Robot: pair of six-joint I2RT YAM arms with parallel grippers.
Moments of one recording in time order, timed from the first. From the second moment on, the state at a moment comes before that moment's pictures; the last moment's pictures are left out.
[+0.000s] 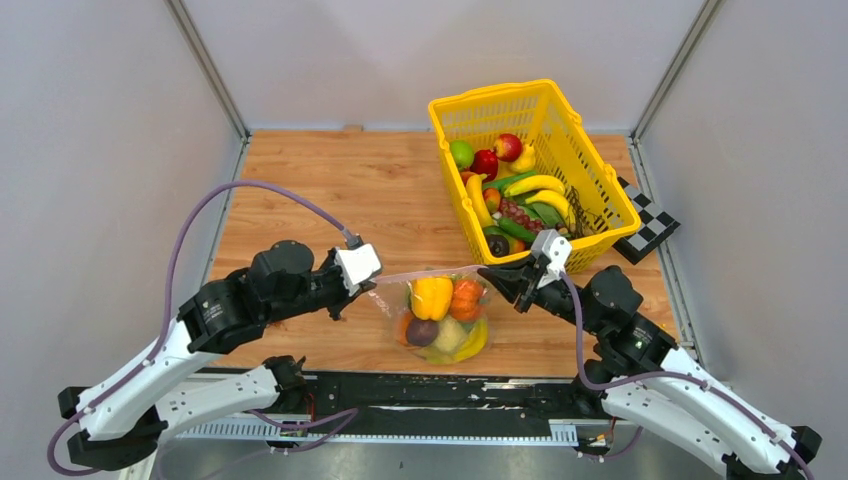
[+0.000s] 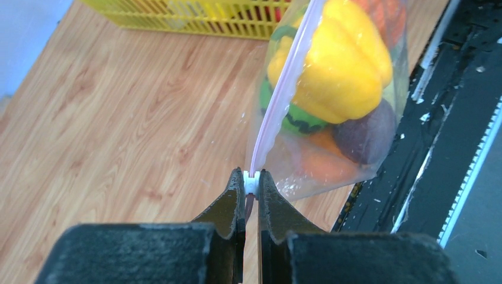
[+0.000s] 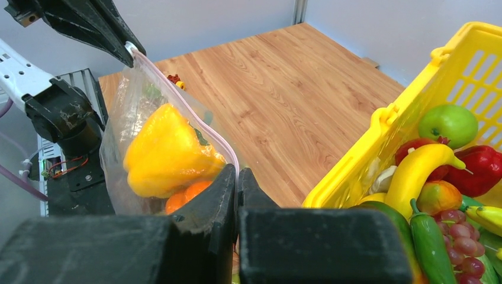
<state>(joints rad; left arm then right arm) -0.97 0.74 1.09 -0.83 0.02 0.23 0.86 0.52 0.62 -0.05 -0.17 -0.01</state>
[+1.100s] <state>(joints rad) -0.97 0.44 0.92 -0.58 -0.42 0.00 0.85 1.33 1.09 -0.03 -0.28 -0.08</state>
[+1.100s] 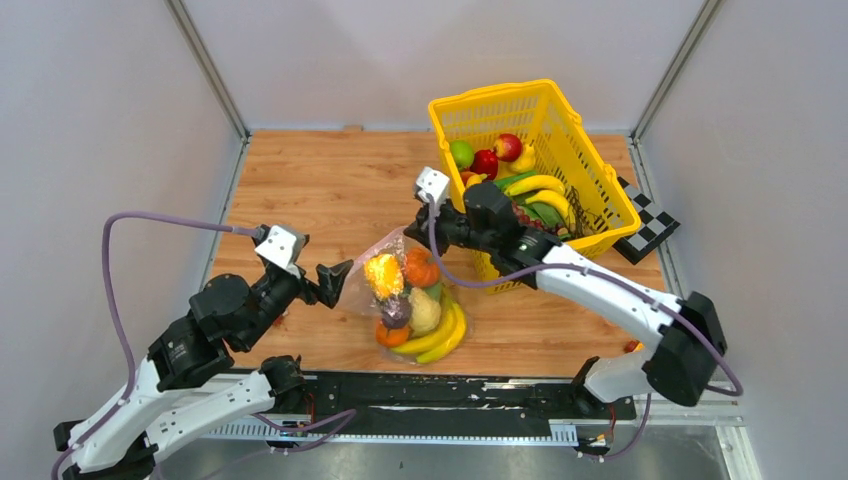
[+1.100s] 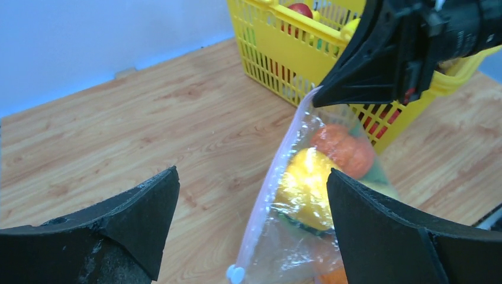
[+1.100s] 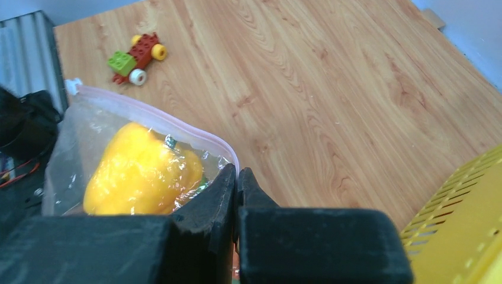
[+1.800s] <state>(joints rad) -0.97 0.41 0.65 -0.47 -0.64 -0.40 0.83 1.81 1.57 -0.26 -0.09 -0.12</state>
